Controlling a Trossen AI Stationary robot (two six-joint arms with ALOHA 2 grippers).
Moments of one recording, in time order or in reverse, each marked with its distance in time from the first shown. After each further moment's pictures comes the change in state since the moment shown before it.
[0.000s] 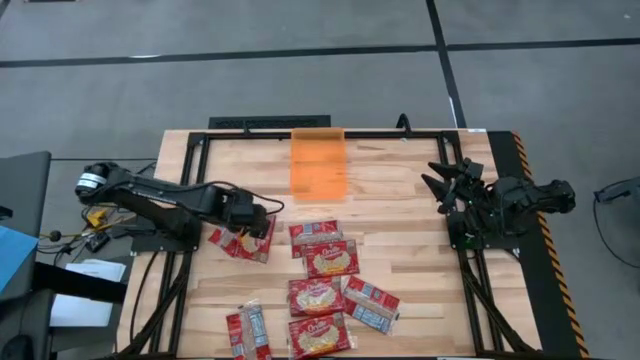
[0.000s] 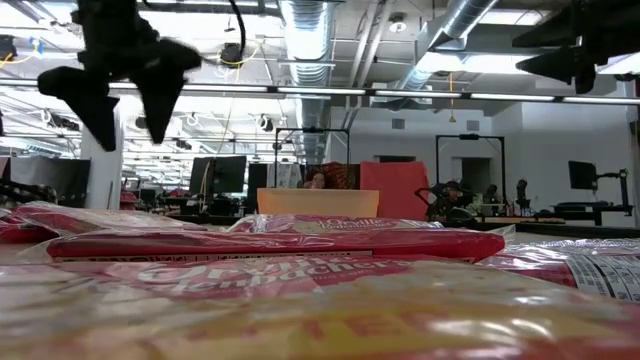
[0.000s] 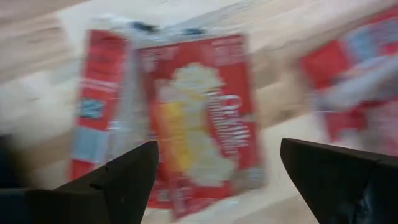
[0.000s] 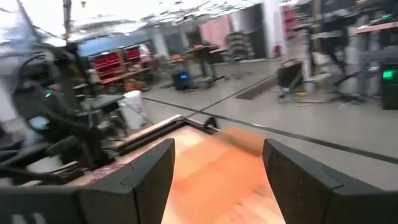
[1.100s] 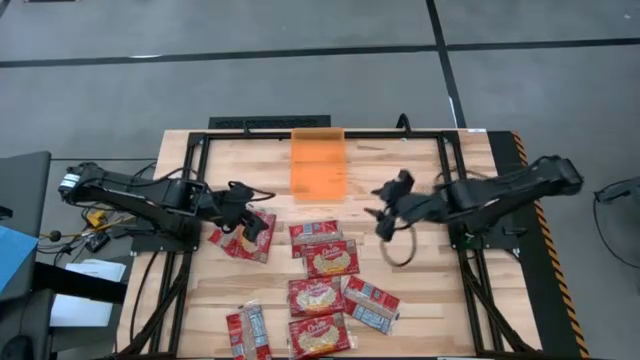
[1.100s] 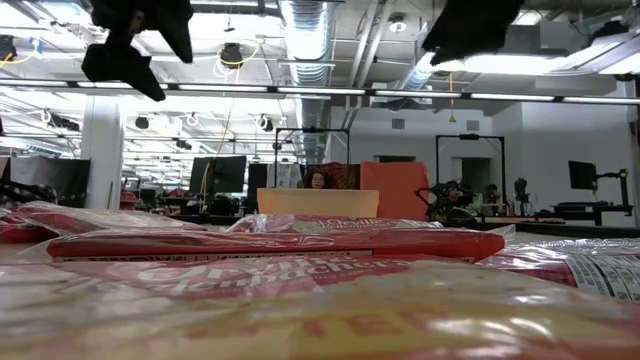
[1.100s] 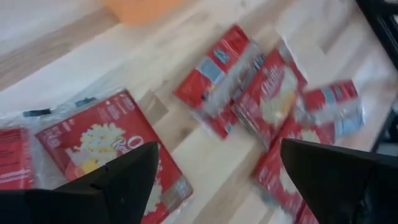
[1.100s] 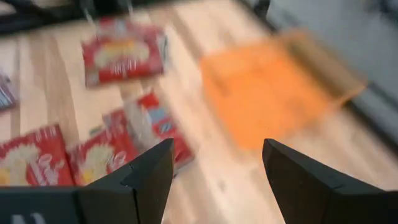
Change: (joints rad) left arm -0.024 -0.230 -0.028 0.241 0.007 0.370; right arm 0.004 1.149 0.656 -0.316 -0.258 0.211
